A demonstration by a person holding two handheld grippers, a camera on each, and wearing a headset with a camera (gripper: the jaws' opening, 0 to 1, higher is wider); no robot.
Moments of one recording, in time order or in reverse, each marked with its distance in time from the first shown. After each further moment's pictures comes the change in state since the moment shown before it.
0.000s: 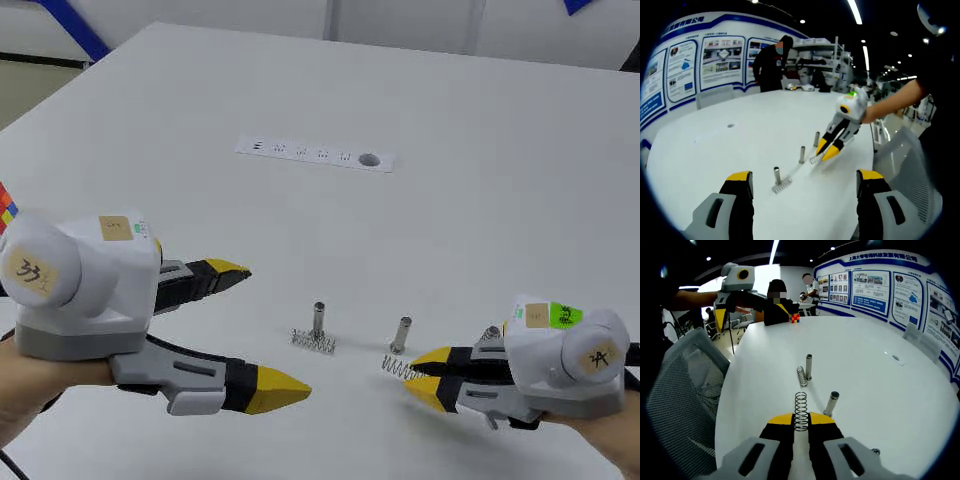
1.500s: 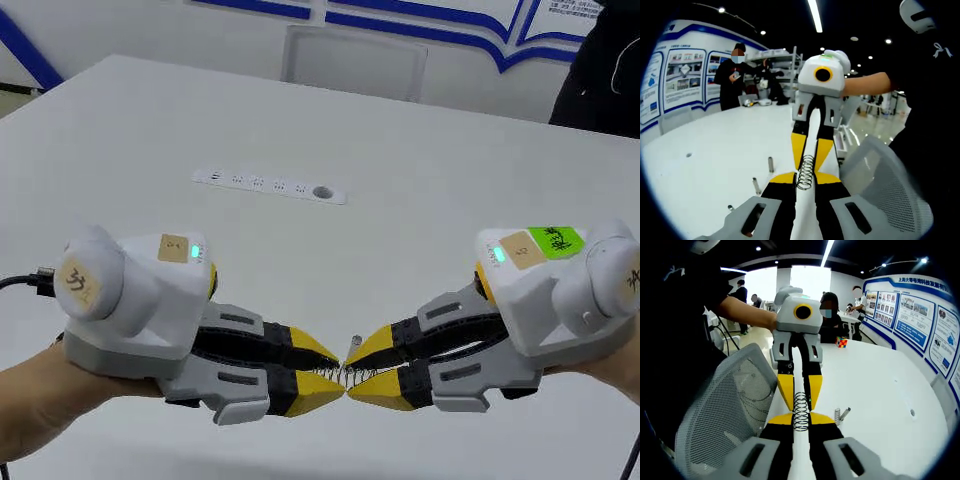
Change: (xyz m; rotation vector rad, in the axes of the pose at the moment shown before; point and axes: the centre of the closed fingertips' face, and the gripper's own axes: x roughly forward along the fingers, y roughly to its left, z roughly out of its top) left arm 0.029 -0.086 0.040 0.131 -0.091 -0.344; right arm -0.055 0.078 0.093 -0.275 -0.020 0.296
